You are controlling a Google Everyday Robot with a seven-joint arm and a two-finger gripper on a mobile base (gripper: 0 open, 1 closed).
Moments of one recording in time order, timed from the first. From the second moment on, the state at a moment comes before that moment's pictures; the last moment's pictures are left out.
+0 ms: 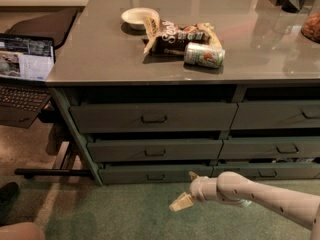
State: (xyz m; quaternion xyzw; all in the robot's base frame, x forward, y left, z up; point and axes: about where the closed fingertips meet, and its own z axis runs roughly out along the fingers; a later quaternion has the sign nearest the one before) arm 0.526 -0.099 0.351 -0.42 0.82 0.23 0.32
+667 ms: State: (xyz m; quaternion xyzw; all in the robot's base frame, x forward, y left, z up) arm 0.534 -0.092 0.338 -0.44 0.81 0.22 0.32
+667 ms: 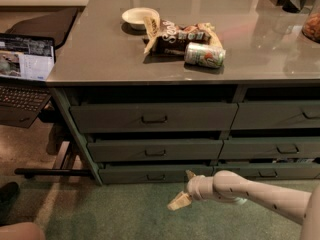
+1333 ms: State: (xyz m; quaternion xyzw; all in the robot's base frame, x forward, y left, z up) arm 0.564 -0.089 0.295 -0.45 0.81 0.21 0.31
